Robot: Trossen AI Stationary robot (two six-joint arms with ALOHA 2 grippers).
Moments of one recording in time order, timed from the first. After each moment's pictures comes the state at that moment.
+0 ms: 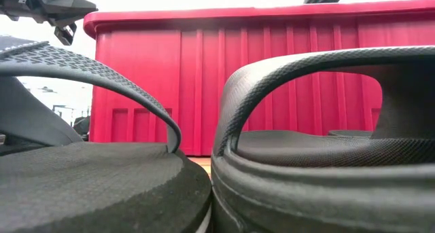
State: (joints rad) left arm -0.25 0.14 0.33 -0.21 -0.34 -0.24; right arm -0.85 1.61 1.45 -1.35 0.17 -0.46
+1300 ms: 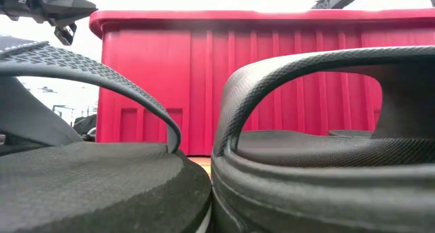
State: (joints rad) left arm -0.25 0.14 0.33 -0.21 -0.34 -0.24; right arm -0.97 1.71 1.47 -1.10 0.22 -0.61
